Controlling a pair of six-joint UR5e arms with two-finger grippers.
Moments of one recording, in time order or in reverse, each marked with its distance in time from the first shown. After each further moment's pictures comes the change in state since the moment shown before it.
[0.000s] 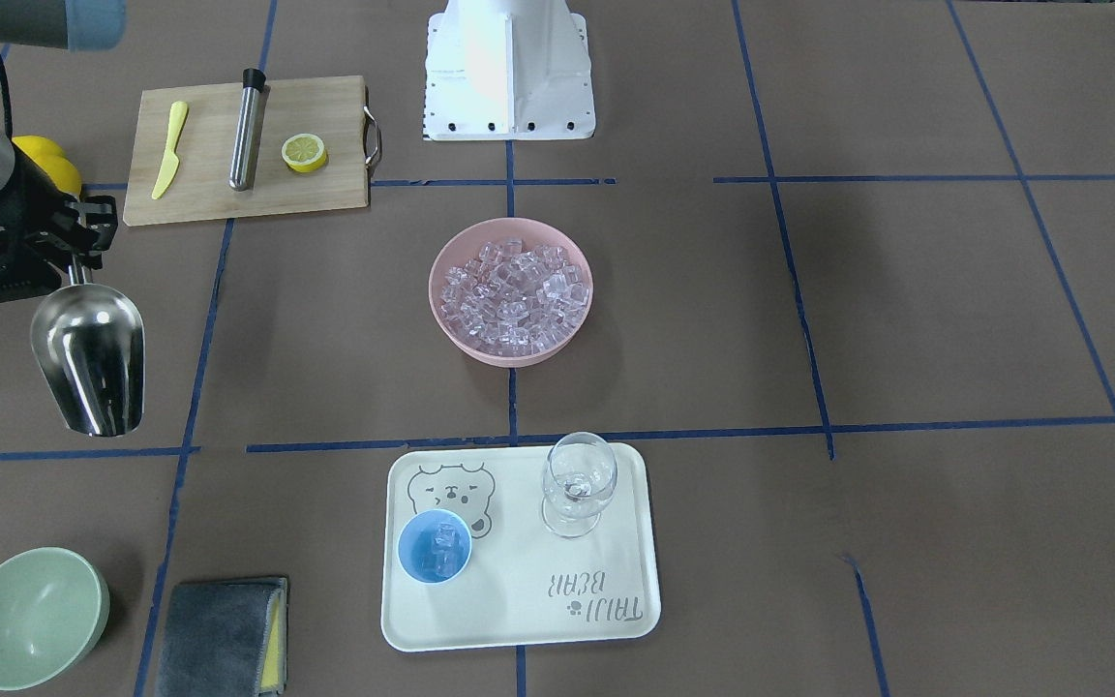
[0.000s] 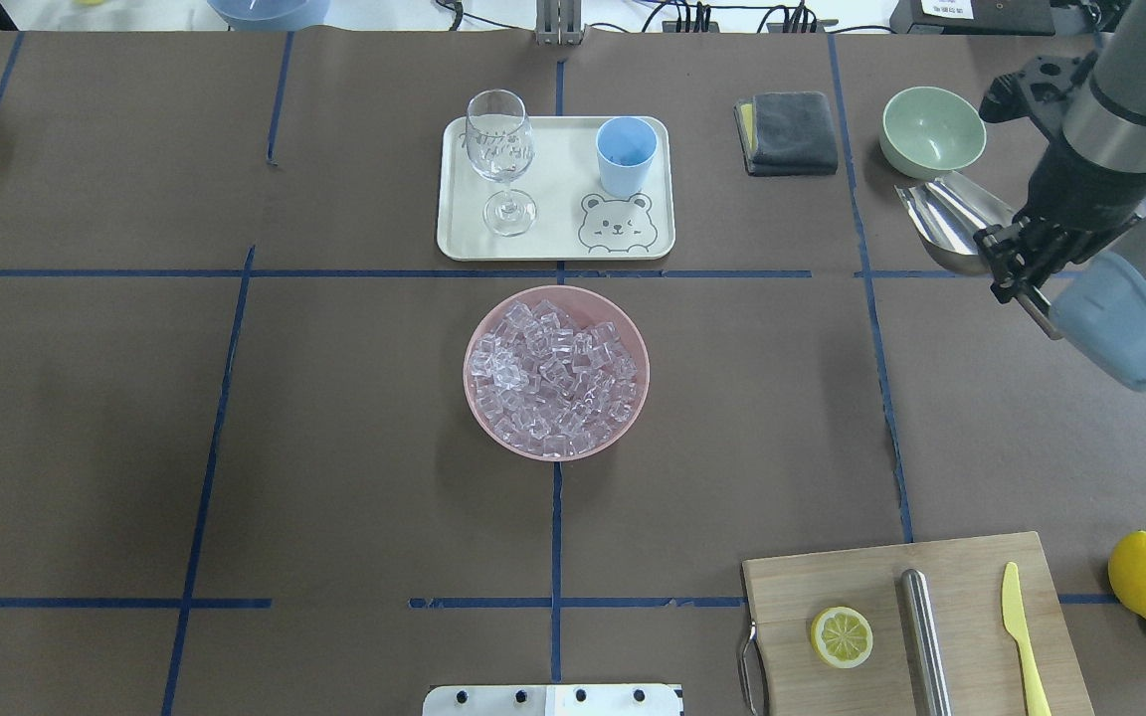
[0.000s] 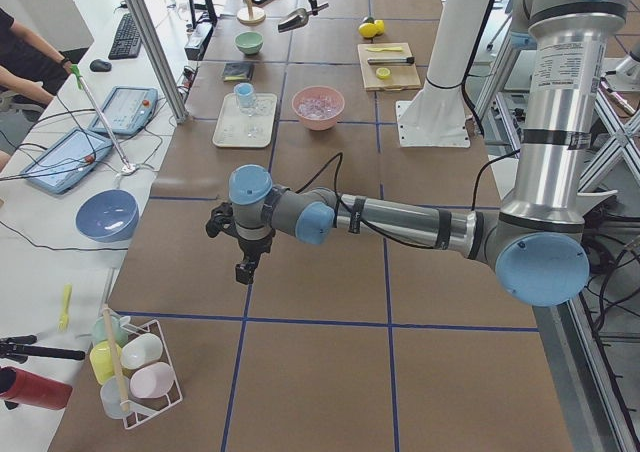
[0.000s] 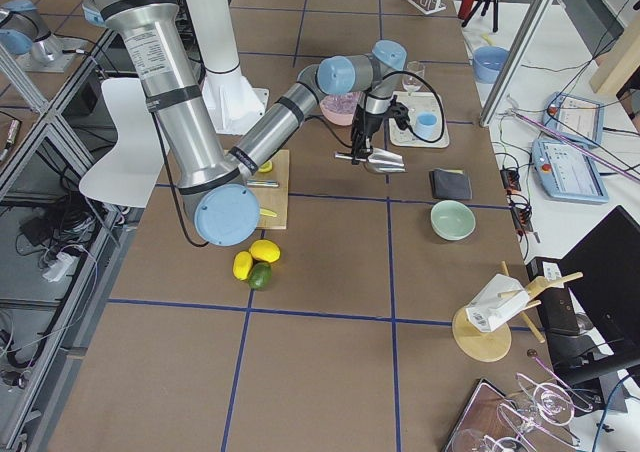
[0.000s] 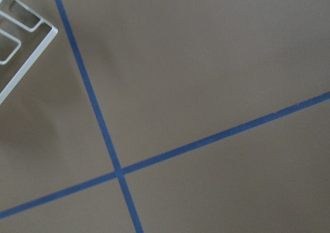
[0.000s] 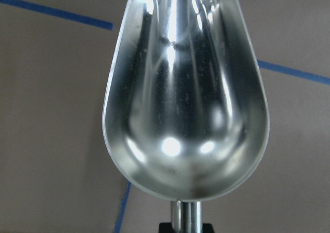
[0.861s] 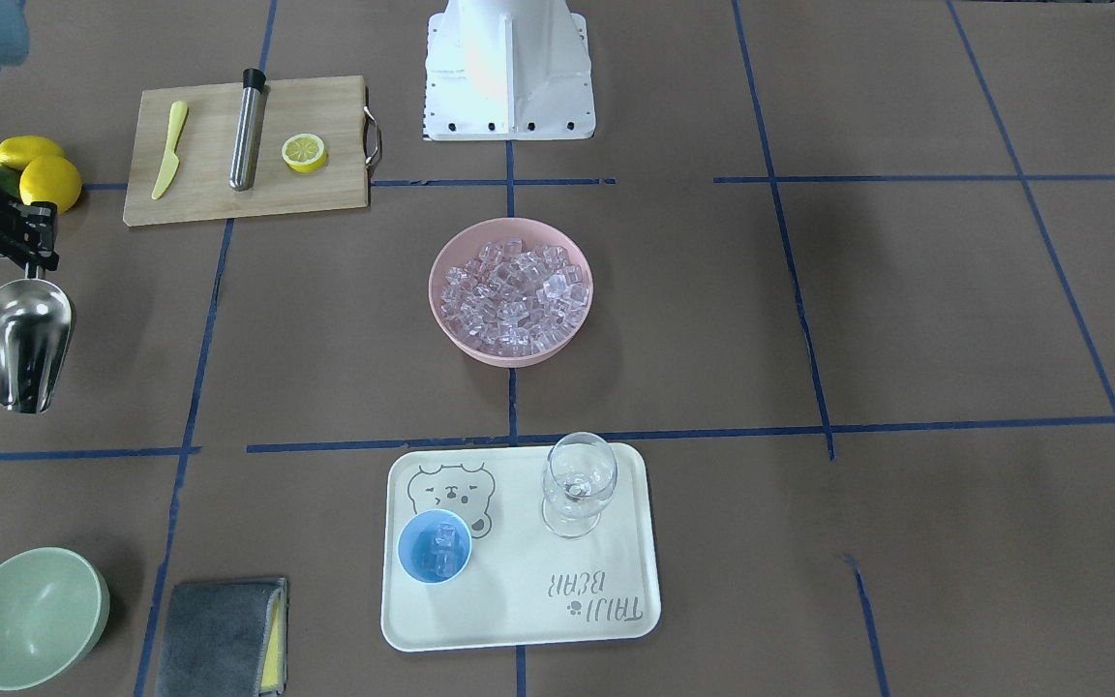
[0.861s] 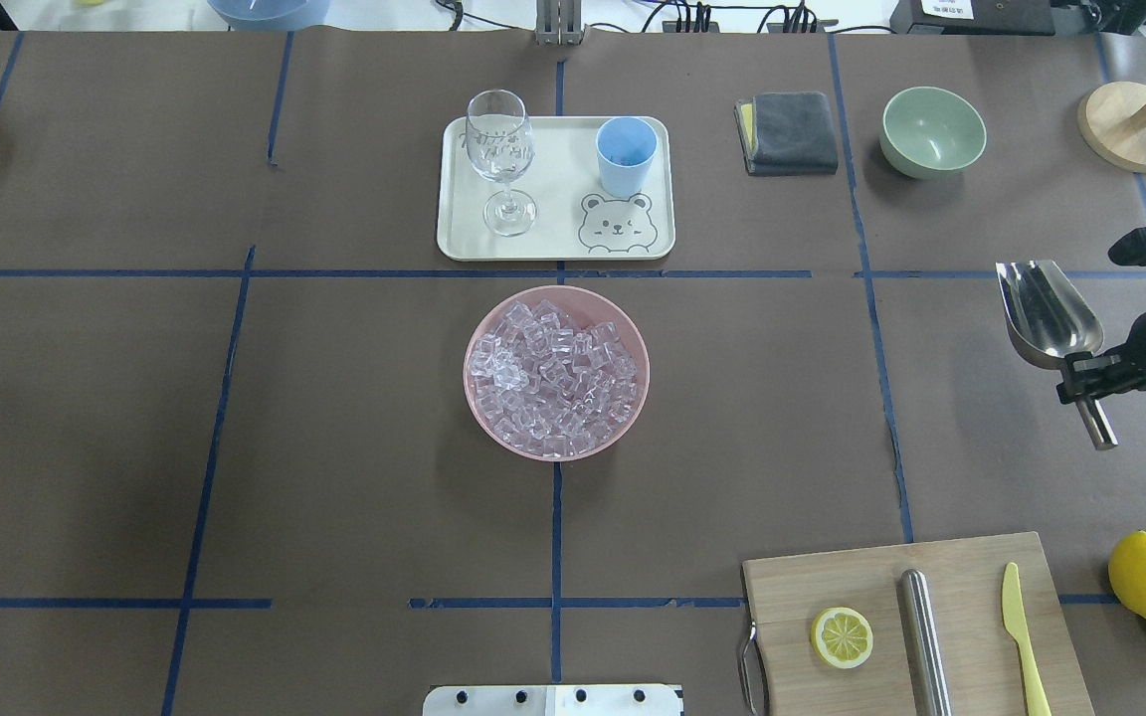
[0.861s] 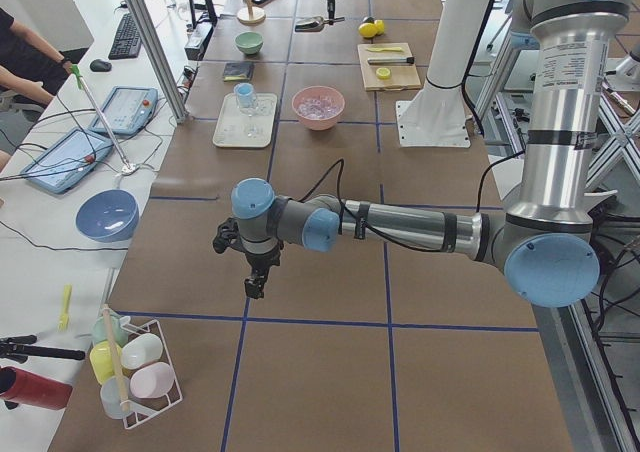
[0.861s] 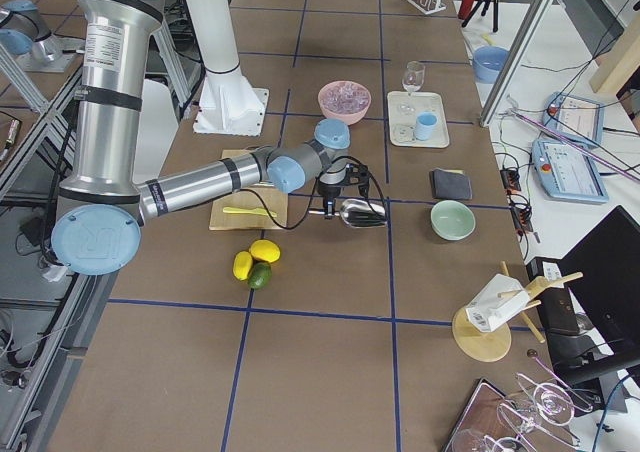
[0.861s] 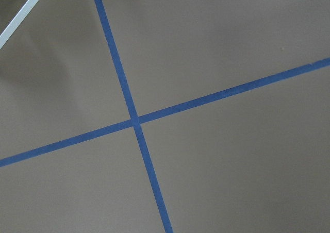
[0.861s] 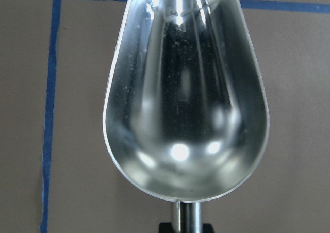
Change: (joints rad) left arm -0.004 0.020 0.011 0.042 0.001 0.044; right arm -0.109 -0.460 -0.039 0.817 -0.063 0.466
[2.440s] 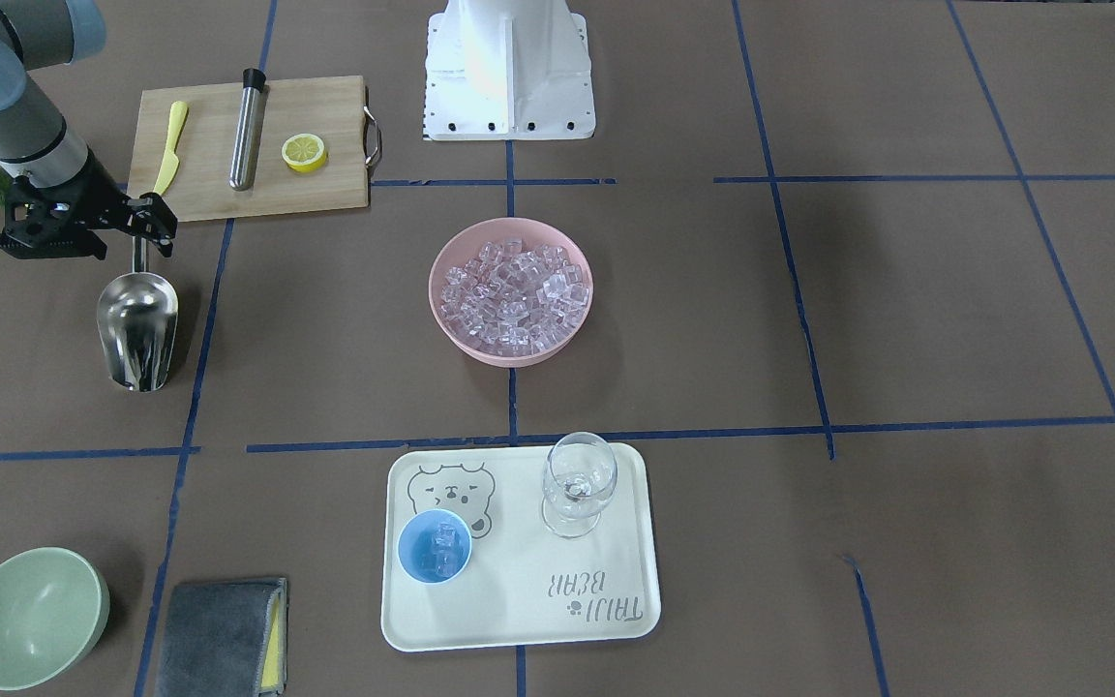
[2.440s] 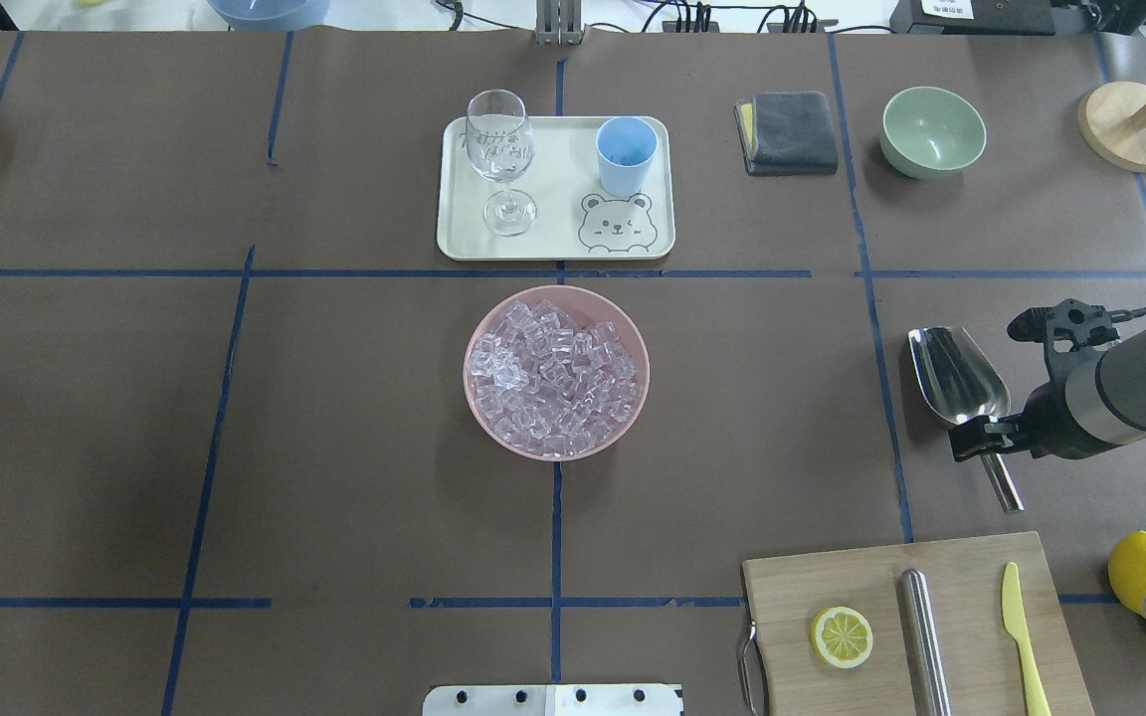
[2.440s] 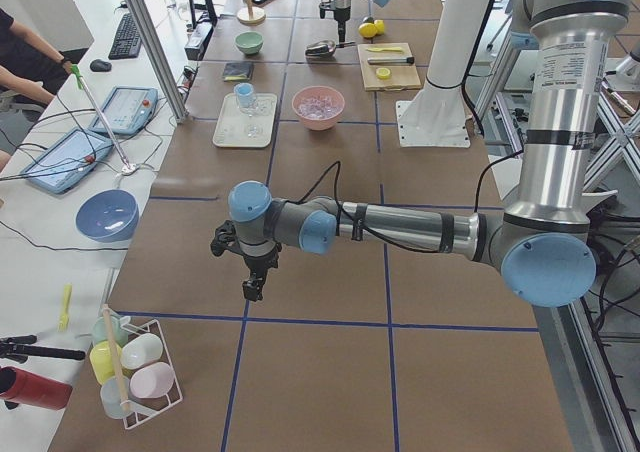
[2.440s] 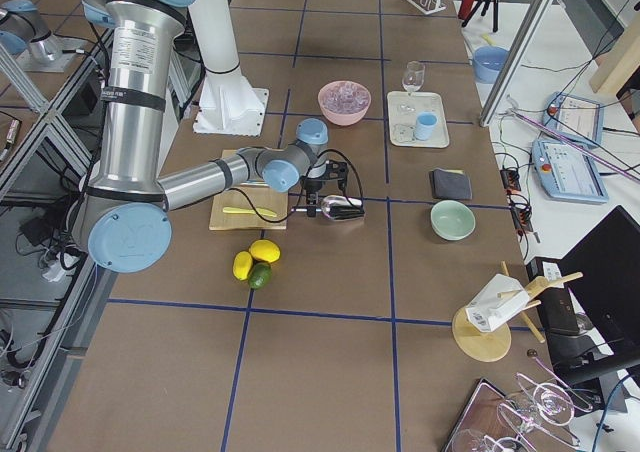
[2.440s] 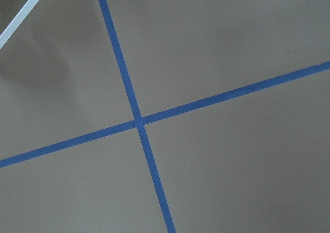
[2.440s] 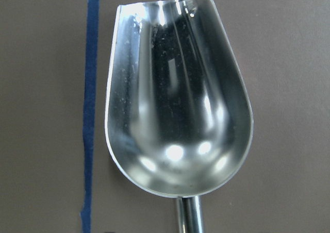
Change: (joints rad) left arm -0.004 -0.011 0.021 -0.004 -0.001 0.000; right arm -0.212 0.009 -0.003 0.079 -0.116 0.198
